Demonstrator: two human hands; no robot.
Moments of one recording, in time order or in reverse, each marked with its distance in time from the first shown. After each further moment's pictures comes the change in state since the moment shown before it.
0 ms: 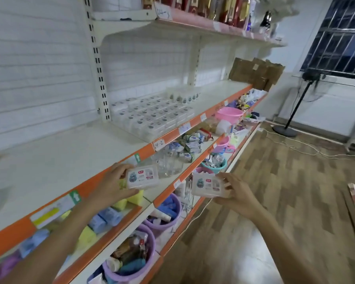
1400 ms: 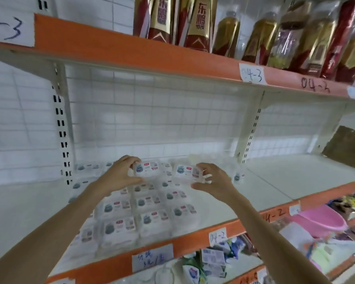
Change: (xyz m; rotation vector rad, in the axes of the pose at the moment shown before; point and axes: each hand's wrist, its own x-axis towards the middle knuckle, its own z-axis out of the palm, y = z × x) left_hand 0.439 -0.033 0.033 0.419 0.338 -0.370; right_hand 0.572 0.123 -0.042 0.145 -0.291 -0.399
